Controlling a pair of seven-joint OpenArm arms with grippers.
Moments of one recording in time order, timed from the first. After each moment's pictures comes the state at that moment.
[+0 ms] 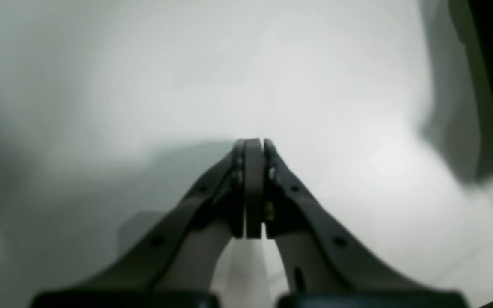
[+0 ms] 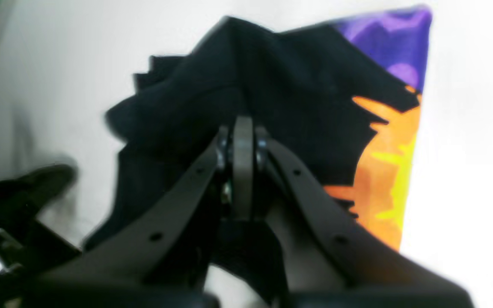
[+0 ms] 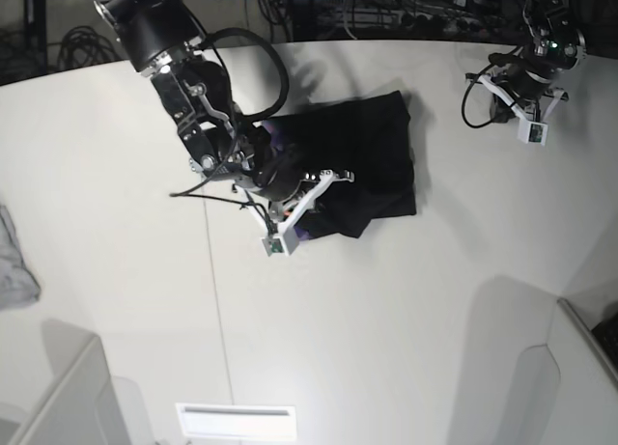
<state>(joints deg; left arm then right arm) 26.6 -10.6 -31.6 99.3 -18.5 -31.7 43.6 6.0 6.3 -31.9 95.5 33.8 -17.6 -51.4</state>
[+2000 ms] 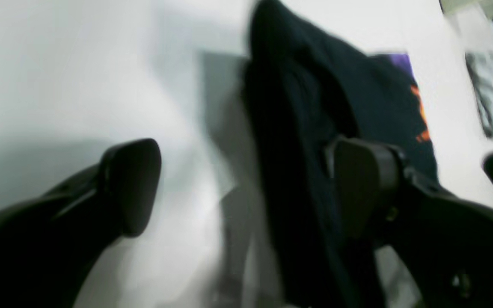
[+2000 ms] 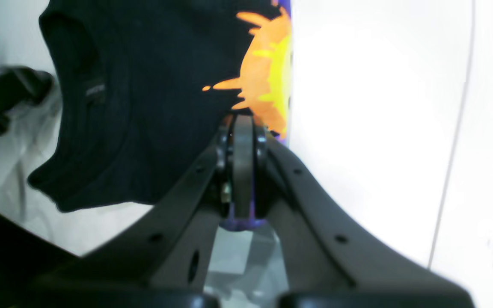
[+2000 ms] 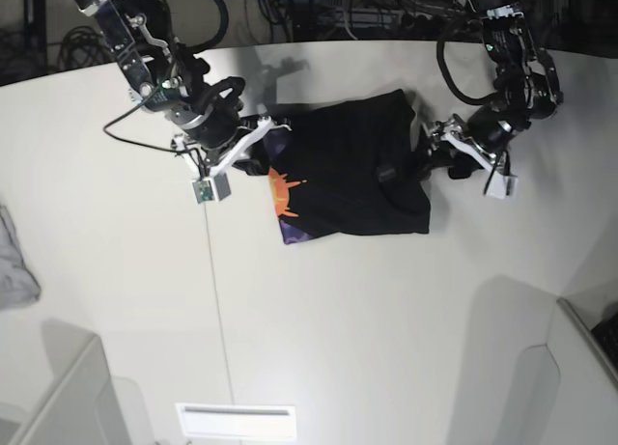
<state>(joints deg) 11.5 -7.5 -25.6 89.4 -47.1 -31.5 55.6 -11.3 19.9 -26.8 112.2 34.2 -17.6 -40.4</state>
